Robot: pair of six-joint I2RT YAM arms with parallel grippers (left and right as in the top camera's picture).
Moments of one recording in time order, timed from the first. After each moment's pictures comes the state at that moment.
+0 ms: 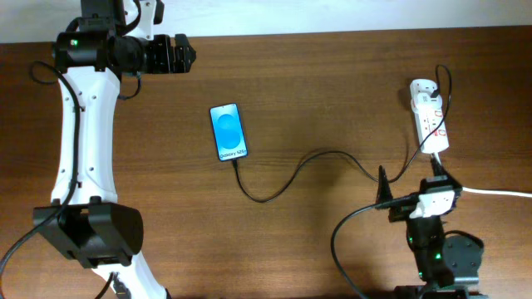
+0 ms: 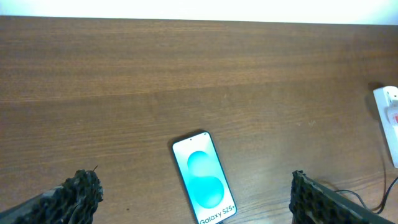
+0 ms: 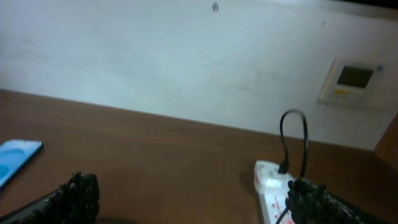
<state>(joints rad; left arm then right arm) 0.02 1.97 2.14 -1.10 0.35 0.00 -0.03 0.20 0.19 0.01 -0.10 -0.13</state>
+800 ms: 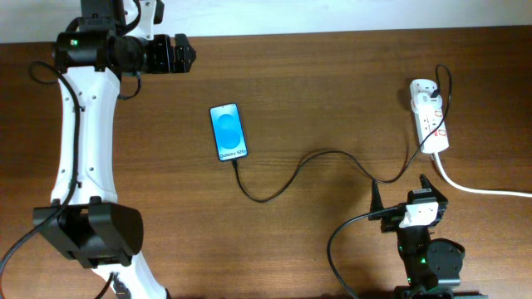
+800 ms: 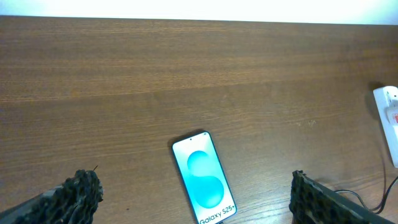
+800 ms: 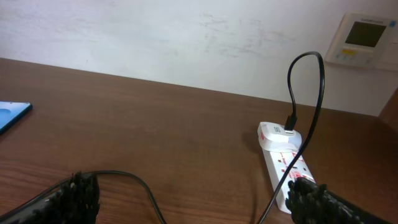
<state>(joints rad) 0.02 1.97 2.14 -1.10 0.35 0.00 -0.03 0.02 0.01 -0.07 -0.08 -0.13</state>
